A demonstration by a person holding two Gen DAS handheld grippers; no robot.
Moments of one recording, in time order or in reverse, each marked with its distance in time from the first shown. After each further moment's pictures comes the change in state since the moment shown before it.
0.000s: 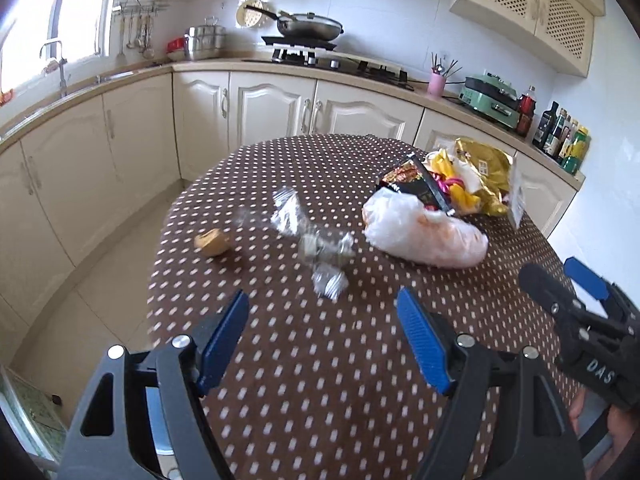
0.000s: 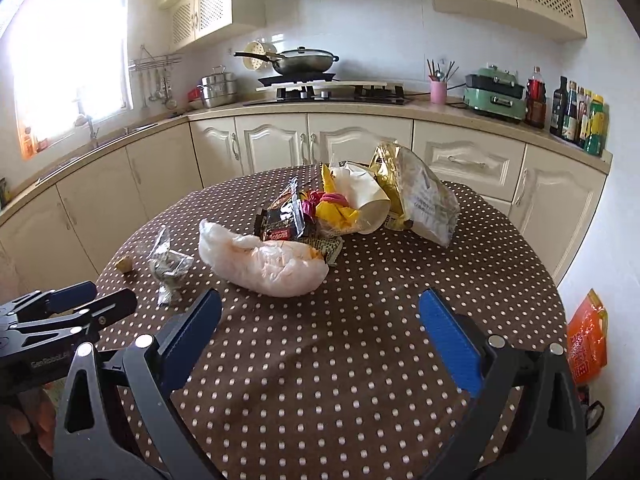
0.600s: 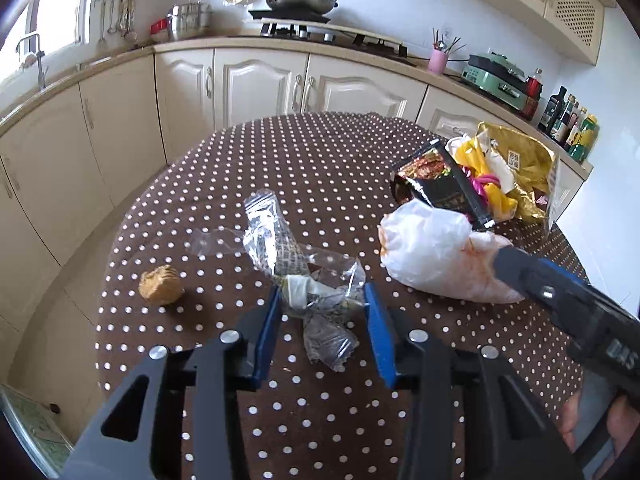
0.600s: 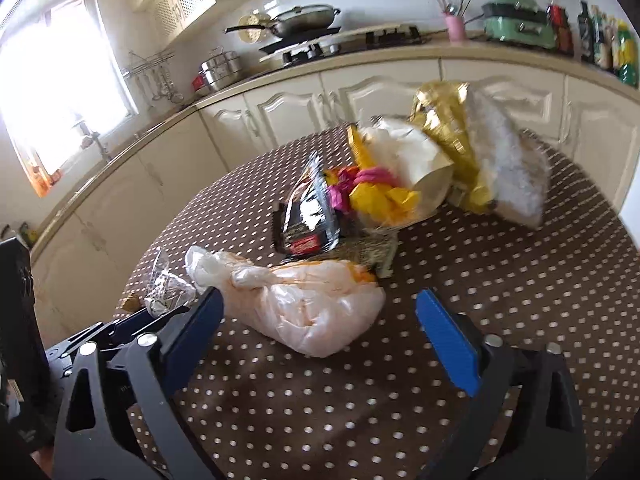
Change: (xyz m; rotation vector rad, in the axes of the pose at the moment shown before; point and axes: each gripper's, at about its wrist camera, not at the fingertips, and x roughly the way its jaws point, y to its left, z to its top) left arm 0.072 0.001 0.029 0.025 0.073 -0.017; right arm 0.071 -0.002 0.023 0.170 0.173 0.185
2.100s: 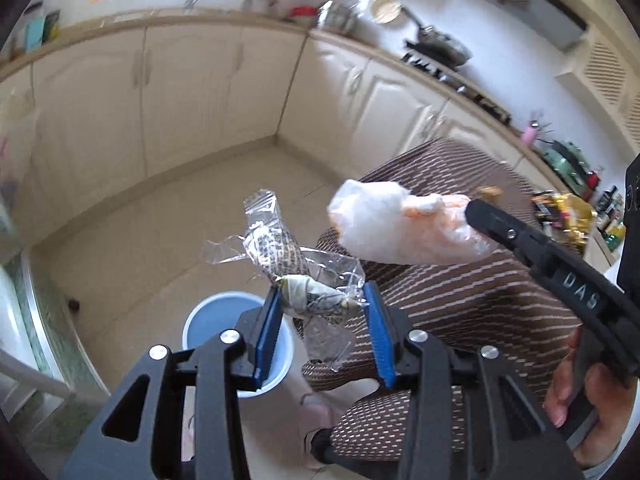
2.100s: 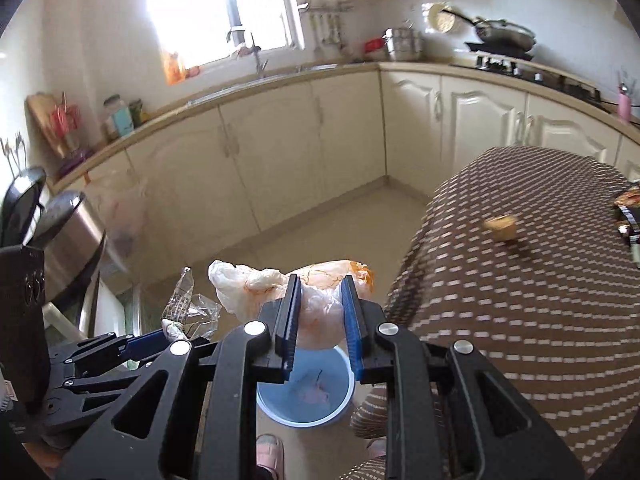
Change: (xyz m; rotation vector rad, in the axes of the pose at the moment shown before) left arm -0.156 0.257 -0.170 -0.376 -0.047 0.128; right arm 0.023 0.281 -0.114 -0.440 0.059 0.298
